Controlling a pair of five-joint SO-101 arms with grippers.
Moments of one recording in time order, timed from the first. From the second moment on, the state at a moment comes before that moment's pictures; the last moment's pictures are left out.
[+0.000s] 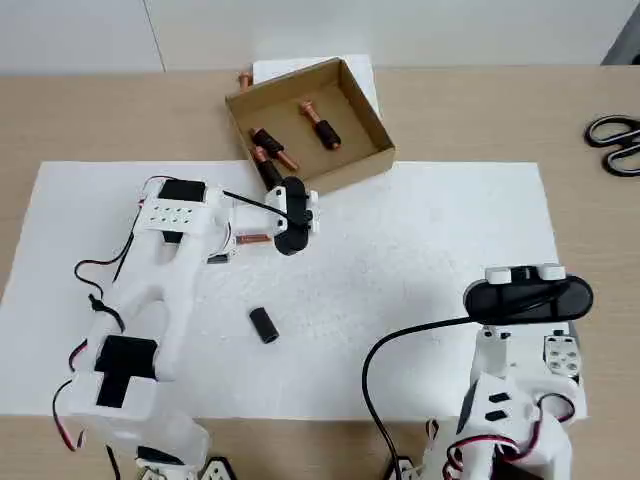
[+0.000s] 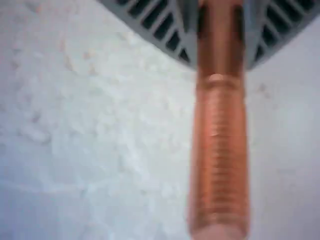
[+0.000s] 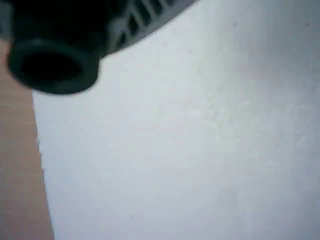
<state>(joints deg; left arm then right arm) 1.6 9.5 14.8 66.8 -76.5 20.2 -103.5 60.0 76.4 21.8</state>
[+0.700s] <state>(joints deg) 6.2 14.8 14.7 66.4 -76.5 20.2 -103.5 60.0 76.4 23.1</state>
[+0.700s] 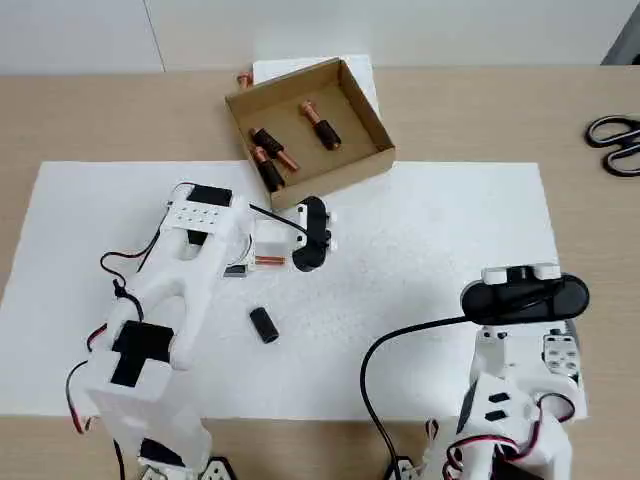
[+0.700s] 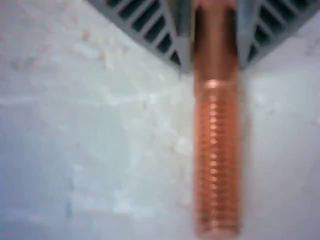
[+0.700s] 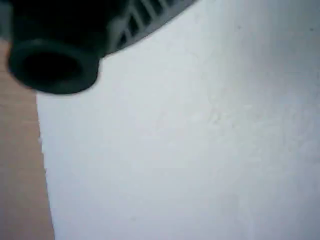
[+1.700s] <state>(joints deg) 11.2 14.8 -6.3 88.4 -76.1 20.2 -103.5 60.0 76.4 23.1</state>
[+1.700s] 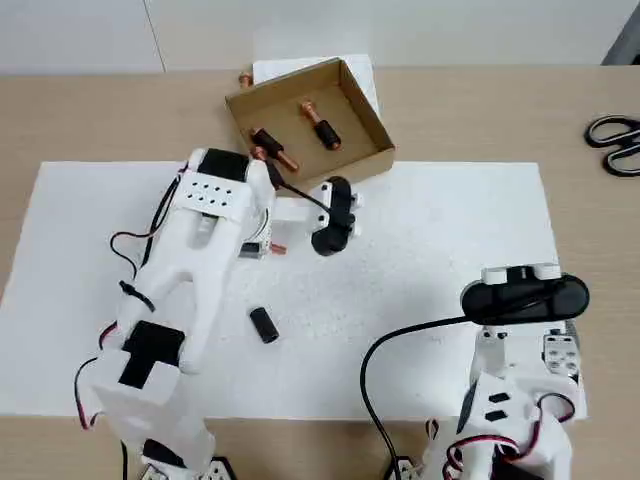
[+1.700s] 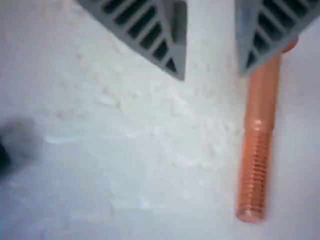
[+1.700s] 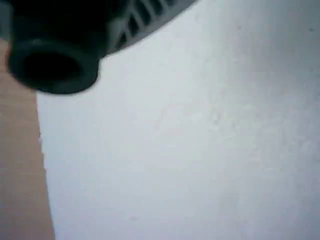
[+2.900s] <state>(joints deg) 18.0 15.2 -24.4 95.0 67.5 20.2 -103.5 60.0 76.4 23.1</state>
